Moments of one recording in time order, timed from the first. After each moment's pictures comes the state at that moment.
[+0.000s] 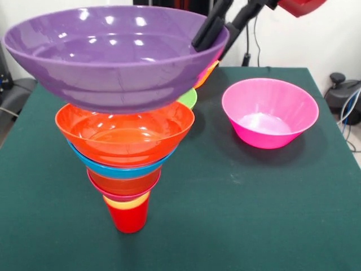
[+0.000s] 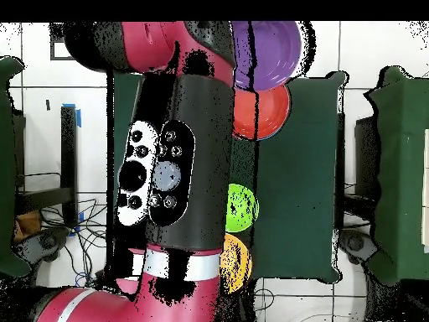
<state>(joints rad) 0.07 -0.37 -0.38 0.53 -0.20 1.25 1.60</state>
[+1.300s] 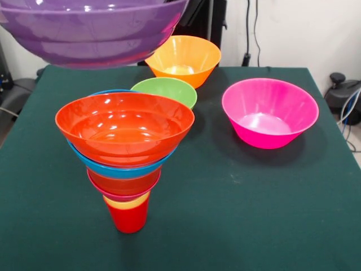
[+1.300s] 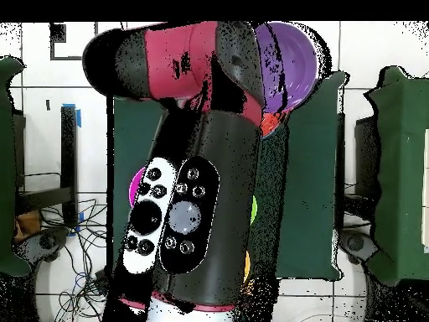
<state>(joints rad) 0.07 -0.53 -0.38 0.80 -0.20 1.11 1.60</state>
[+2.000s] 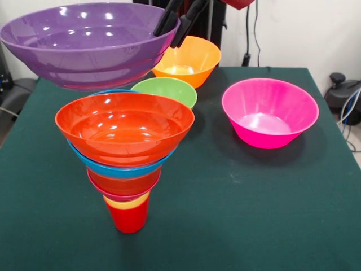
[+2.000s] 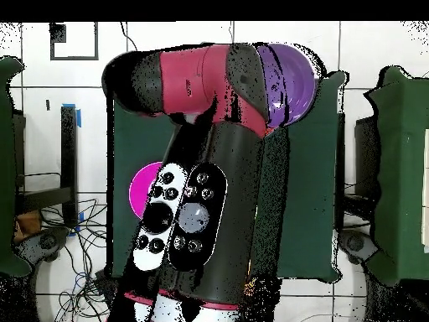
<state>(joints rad) 0.07 -0.53 -0.38 0.90 -0.20 1.06 1.60</state>
